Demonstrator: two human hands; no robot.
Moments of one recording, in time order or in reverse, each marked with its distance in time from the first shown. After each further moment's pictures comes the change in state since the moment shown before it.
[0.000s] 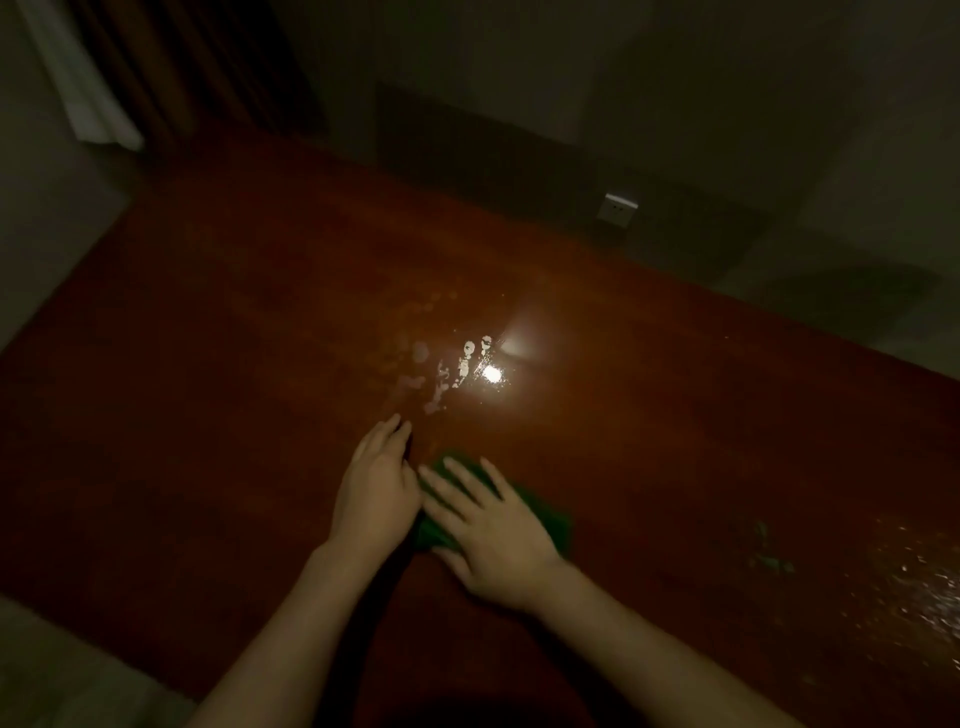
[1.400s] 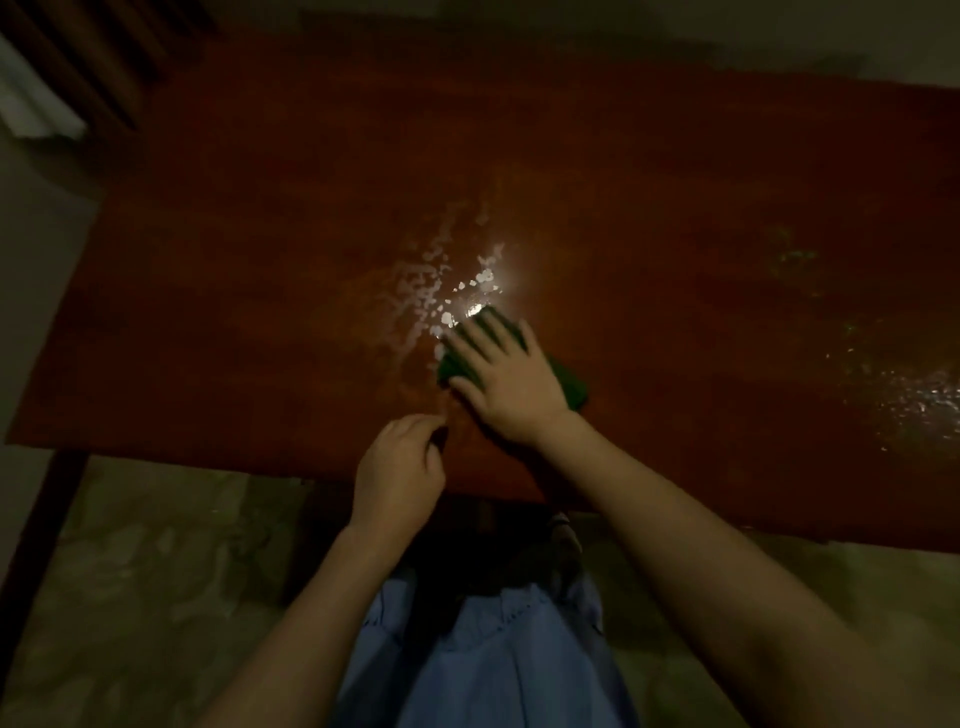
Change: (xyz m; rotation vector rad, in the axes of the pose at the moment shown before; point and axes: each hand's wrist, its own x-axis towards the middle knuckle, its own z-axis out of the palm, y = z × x) left_hand -0.148 -0.161 -0.021 0.075 -0.055 0.350; right_hand 0.012 -0.158 0.009 0.153 0.058 0.506
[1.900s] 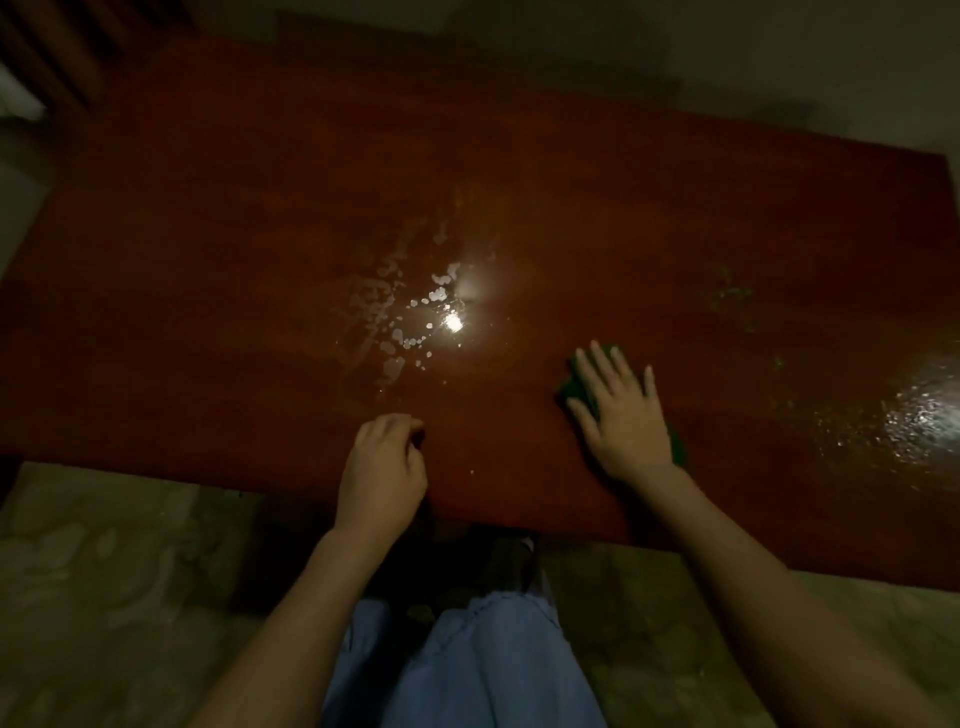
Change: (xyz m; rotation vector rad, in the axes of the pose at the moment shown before) left_hand 0.010 0.043 0.019 -0.052 0.013 -0.049; right_hand -0.095 0.136 0.010 0.103 0.076 0.287
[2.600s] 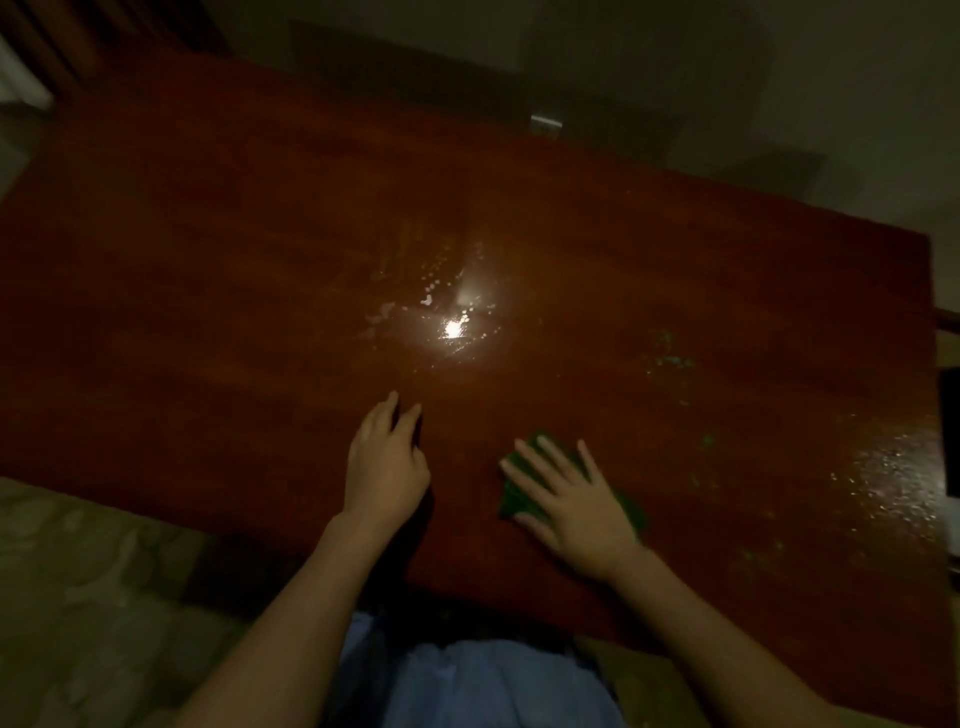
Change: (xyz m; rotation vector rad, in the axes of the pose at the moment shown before) left_hand 0.053 0.099 0.048 0.119 -0.081 -0.162; right_hand -0.014 0.074 -0.007 -0.160 -0.131 -0.456
